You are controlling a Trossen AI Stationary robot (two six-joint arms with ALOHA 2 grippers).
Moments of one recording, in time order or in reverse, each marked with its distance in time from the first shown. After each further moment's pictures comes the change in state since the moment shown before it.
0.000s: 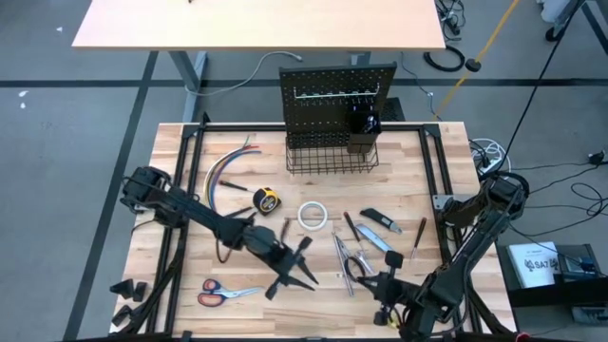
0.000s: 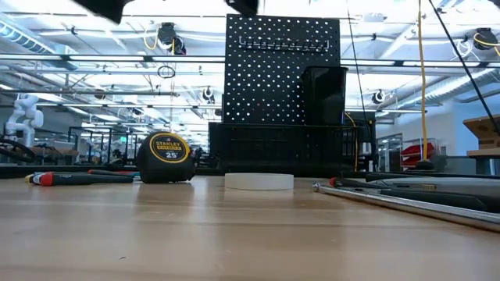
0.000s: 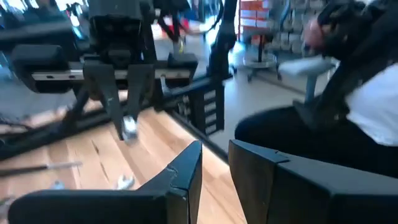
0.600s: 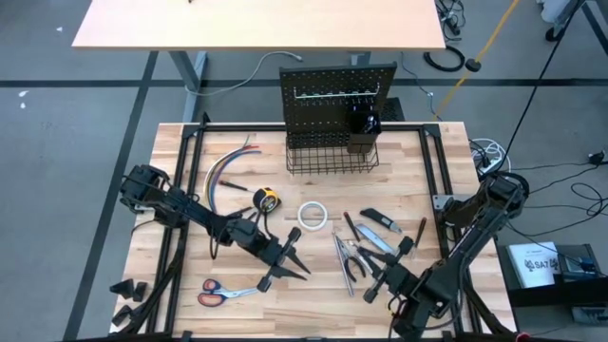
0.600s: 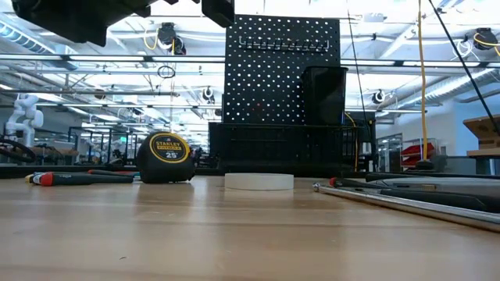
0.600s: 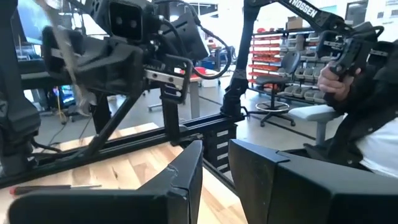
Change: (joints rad) left arm 0.009 -0.025 -0.185 0.356 -0.045 -0.078; right arm -0.040 -0.007 0.001 -0.005 0.584 0.027
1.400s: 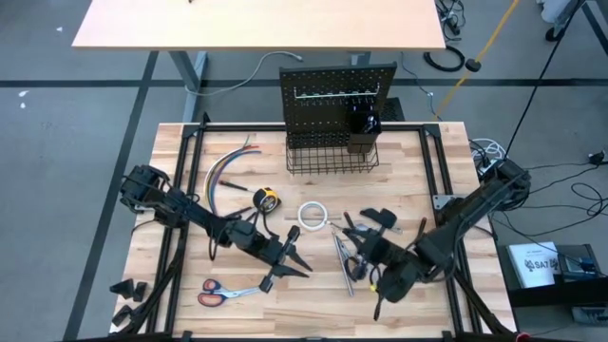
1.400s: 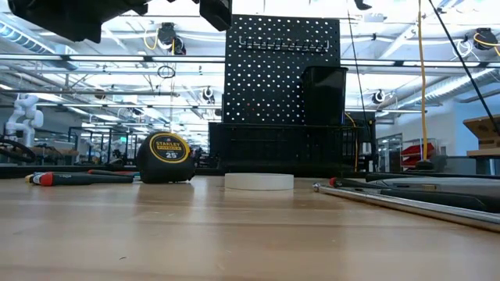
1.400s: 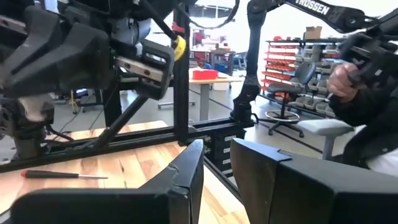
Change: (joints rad) left arm -0.020 0.002 0.001 0.020 -0.086 -0.078; right arm -0.216 -0.169 0.000 0.093 -0.436 -0.375
